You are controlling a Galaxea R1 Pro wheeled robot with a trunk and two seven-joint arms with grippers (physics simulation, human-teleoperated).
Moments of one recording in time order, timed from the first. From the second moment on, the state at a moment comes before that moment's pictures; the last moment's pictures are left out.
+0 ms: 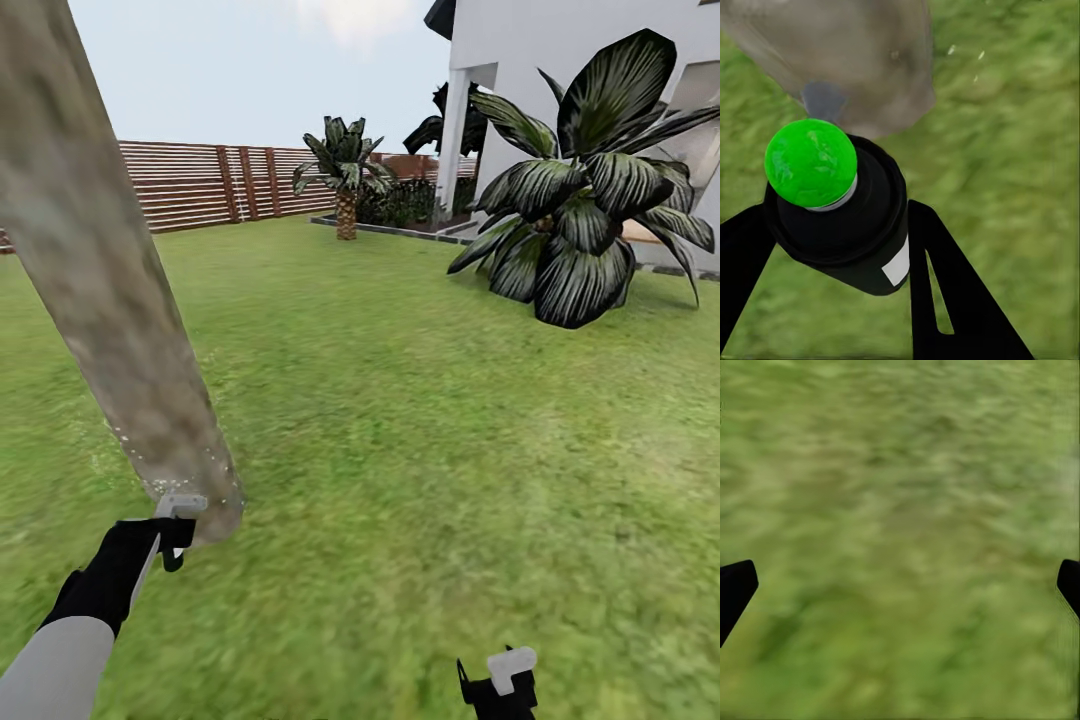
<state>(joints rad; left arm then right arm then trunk) -0.65 0.15 0.25 -0.79 -0.30 0.57 -0.17 -0.42 -0.01 0.05 -0.07 0.24 -0.61 -0.15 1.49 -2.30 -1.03</state>
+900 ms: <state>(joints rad) -0.65 0.15 0.25 -0.79 -0.30 0.57 -0.17 -0.42 -0.01 0.05 -0.07 0.24 -0.61 -0.15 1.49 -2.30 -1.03</state>
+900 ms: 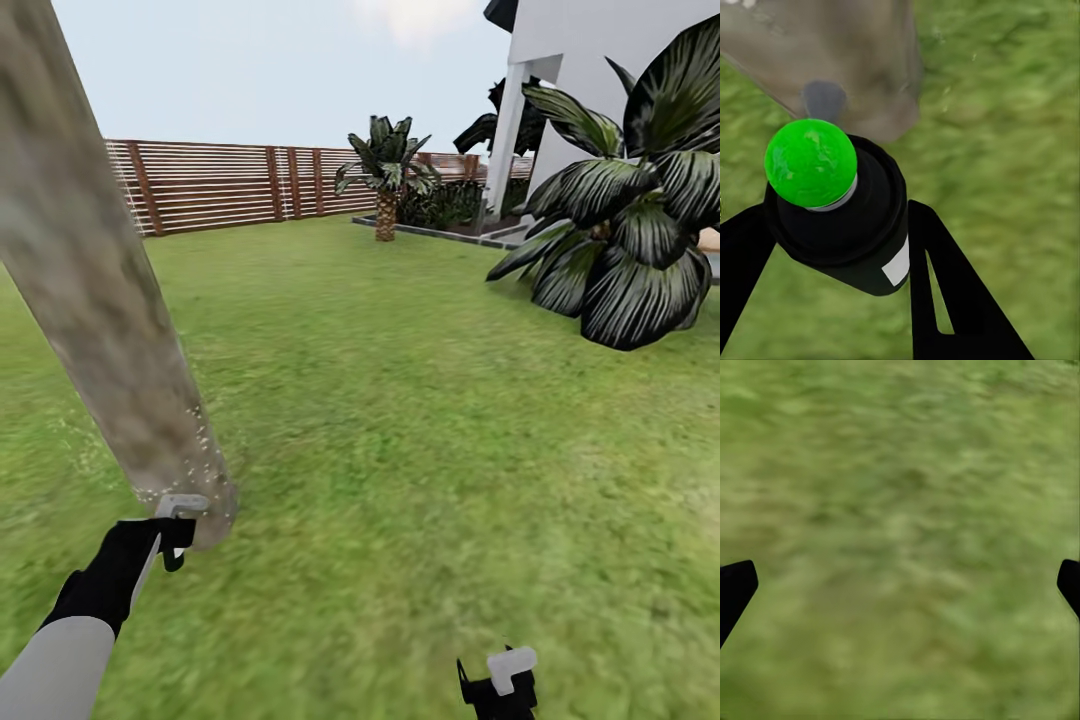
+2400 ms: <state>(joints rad) -0.80 0.24 0.19 -0.80 -0.29 0.59 -0.46 -0.42 -0.01 0.05 -0.07 0.24 -0.61 -0.15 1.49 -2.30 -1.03</state>
